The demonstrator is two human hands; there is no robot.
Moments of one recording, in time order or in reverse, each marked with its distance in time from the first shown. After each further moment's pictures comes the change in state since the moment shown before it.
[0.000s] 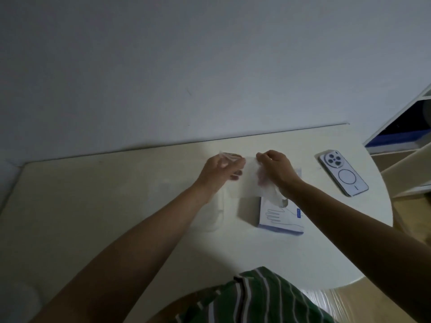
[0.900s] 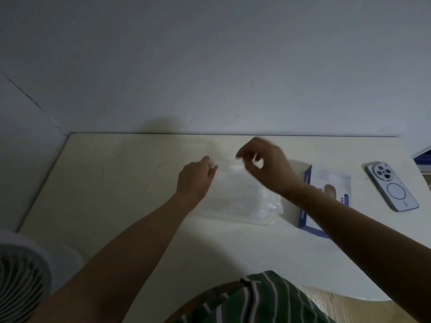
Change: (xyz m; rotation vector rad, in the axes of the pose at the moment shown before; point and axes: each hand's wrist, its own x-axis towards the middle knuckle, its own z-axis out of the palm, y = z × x) left_hand -0.053 -0.047 -0.160 1.117 0.436 0.177; right_hand -0.033 -0.055 0.125 -0.520 -0.176 -0.957
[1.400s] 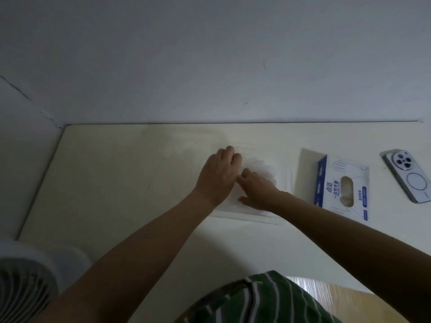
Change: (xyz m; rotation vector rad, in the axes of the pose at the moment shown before) left_hand 0.004 0.015 0.014 0.433 0.006 0.473; right_hand -0.019 0.022 0.091 -0.367 -0.746 0.305
